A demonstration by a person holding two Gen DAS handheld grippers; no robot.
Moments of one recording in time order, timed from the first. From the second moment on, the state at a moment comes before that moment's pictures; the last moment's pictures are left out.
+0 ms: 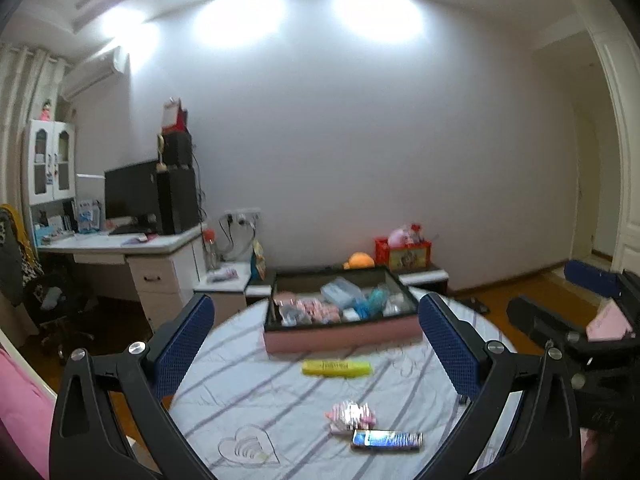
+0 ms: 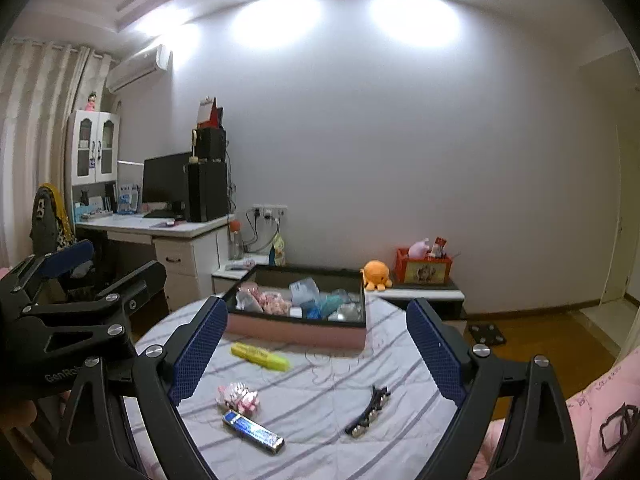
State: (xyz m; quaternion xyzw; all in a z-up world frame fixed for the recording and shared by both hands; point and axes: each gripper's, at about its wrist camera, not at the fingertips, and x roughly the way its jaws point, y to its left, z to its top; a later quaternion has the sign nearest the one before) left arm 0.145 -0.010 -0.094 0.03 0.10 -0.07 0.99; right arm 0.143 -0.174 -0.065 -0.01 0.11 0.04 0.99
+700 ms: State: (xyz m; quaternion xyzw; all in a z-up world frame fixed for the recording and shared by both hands) left arm 0.259 -0.031 -0.219 0.05 0.34 -0.10 0.93; right arm 0.245 -0.234 -0.195 0.05 0.32 0.00 0.94
